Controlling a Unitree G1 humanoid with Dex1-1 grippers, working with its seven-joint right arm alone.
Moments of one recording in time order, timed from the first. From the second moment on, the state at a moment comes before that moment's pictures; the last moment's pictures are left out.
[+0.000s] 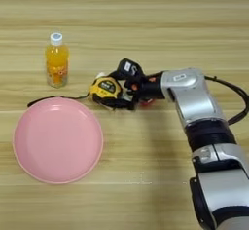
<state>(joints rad) -0.57 -0.55 0.12 0.55 -0.01 0.10 1.18</state>
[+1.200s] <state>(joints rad) -0.57 -0.52 0.19 0.64 -0.06 0.03 1.16</state>
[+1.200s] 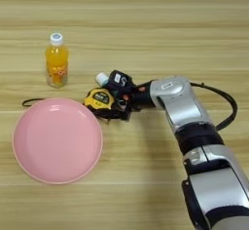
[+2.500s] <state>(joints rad) -0.58 -0.51 0.15 0.53 -0.05 0.02 1.15</state>
